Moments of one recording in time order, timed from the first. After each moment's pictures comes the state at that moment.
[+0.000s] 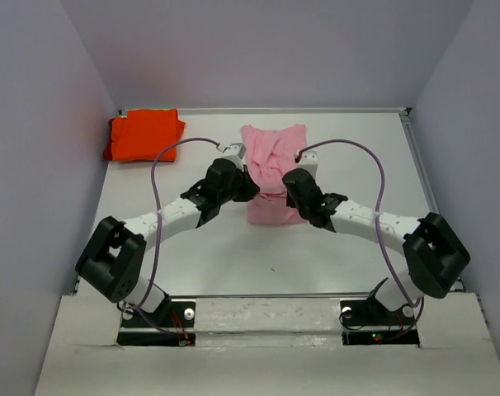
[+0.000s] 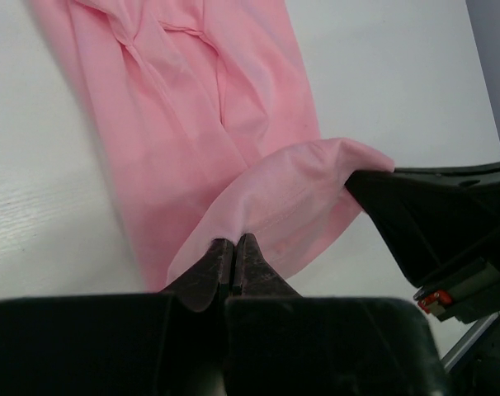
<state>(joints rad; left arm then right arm) -0.64 1.47 0.85 0.15 0.06 -0.59 0.77 1.49 0.91 -0.10 0.58 0.51</state>
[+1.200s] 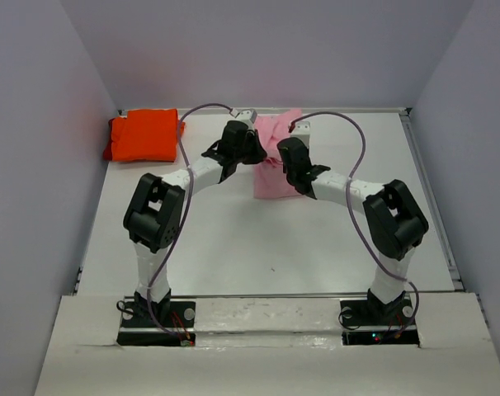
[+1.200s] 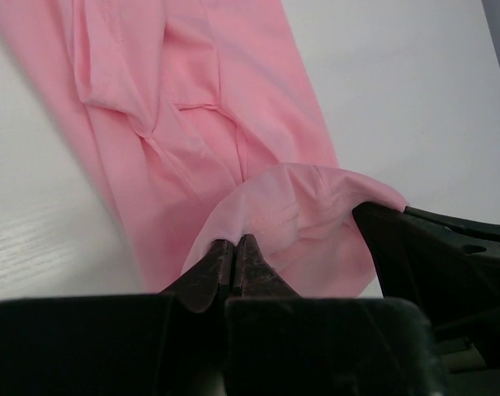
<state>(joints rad) -0.52 1.93 1.37 0.10 0.12 -0.50 0.61 1.83 1.22 0.06 0.64 0.30</state>
